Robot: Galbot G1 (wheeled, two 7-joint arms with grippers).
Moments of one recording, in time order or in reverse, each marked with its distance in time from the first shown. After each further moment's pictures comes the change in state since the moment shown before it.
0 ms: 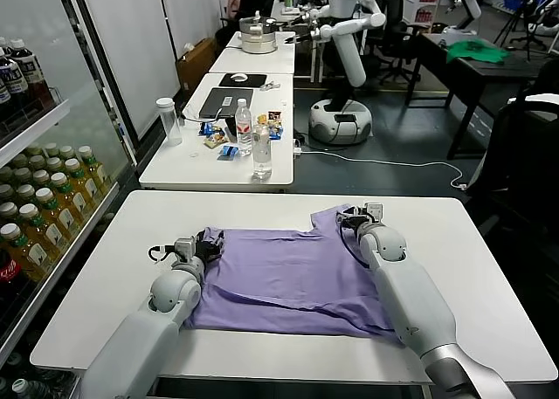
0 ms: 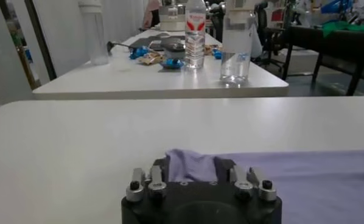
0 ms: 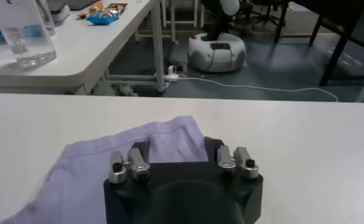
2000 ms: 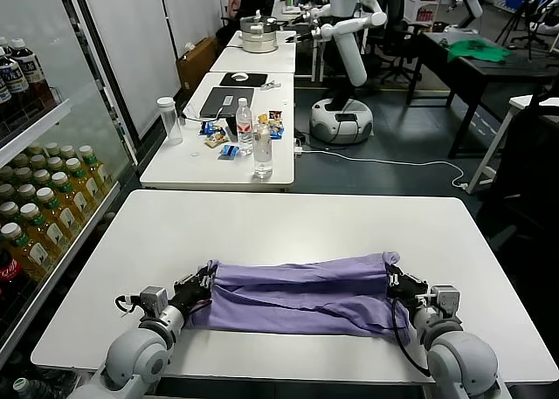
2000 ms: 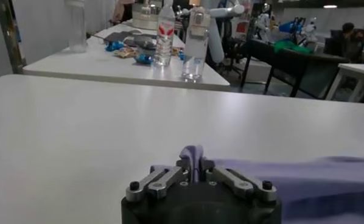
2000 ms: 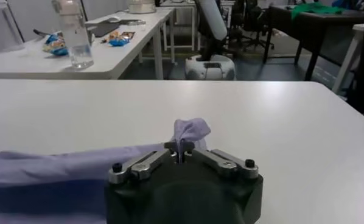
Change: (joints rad) left arm 0.441 0.157 -0.153 -0.504 -0.102 -0.015 0.033; right arm -0.849 -0.173 0.355 1.025 -0.007 -0.007 0.040
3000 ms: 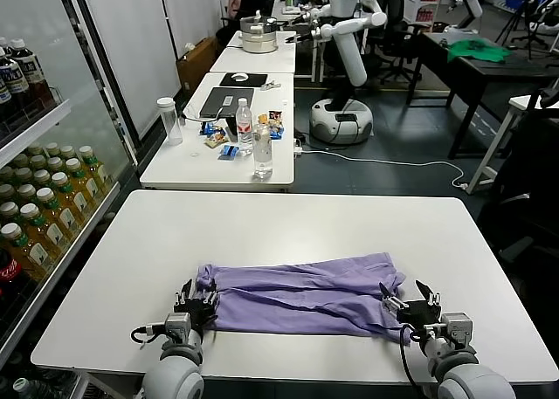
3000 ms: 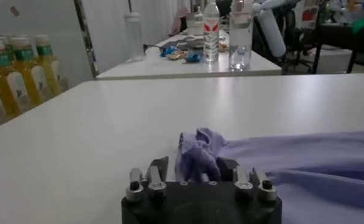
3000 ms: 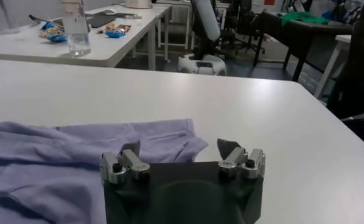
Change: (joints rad) left arm 0.100 -0.236 0.014 0.012 0.346 0.003 -0.243; right arm -0.160 0.016 0.072 0.116 -0.073 0.015 -0.024
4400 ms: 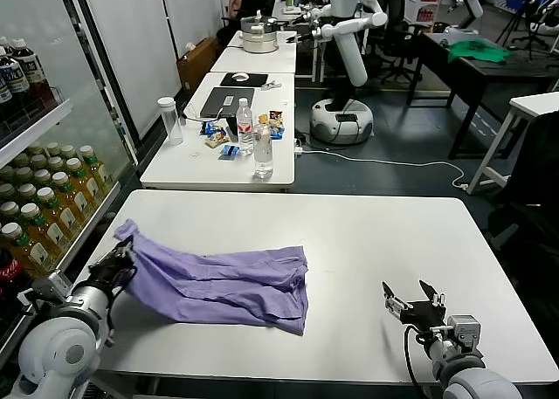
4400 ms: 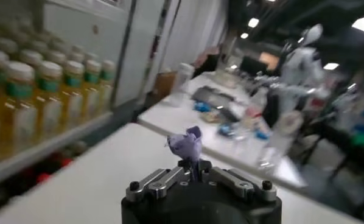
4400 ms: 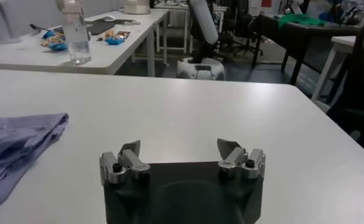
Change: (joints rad) left arm 0.007 0.217 -0.416 -0.233 -0.765 0.022 0.033; right arm -0.032 0.012 0.026 0.039 0.017 -0.003 0.009
